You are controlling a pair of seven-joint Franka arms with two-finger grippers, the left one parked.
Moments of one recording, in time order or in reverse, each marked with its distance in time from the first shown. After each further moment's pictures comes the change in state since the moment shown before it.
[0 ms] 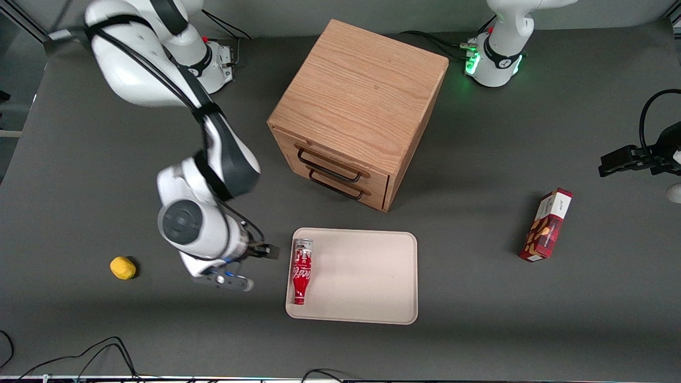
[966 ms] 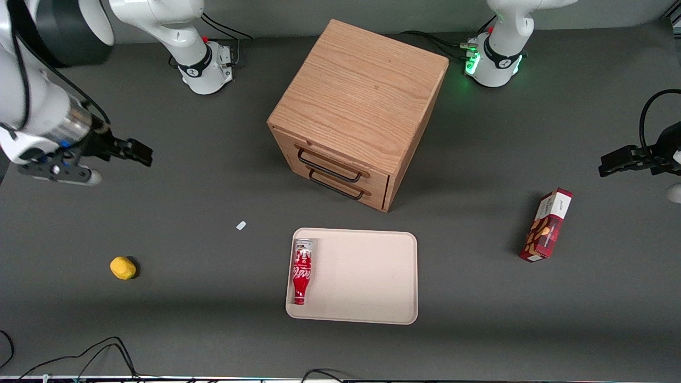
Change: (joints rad) arm -0.272 -0.722 0.000 -0.503 0.000 -0.274 -0.307
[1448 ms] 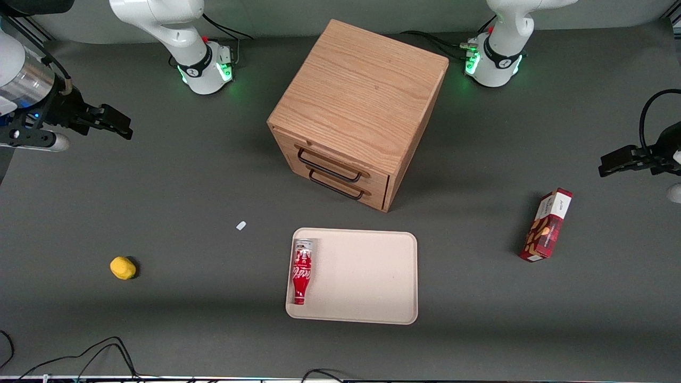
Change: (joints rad) arm 0.038 -0.022 -0.037 0.087 0.041 -0.104 -0.017
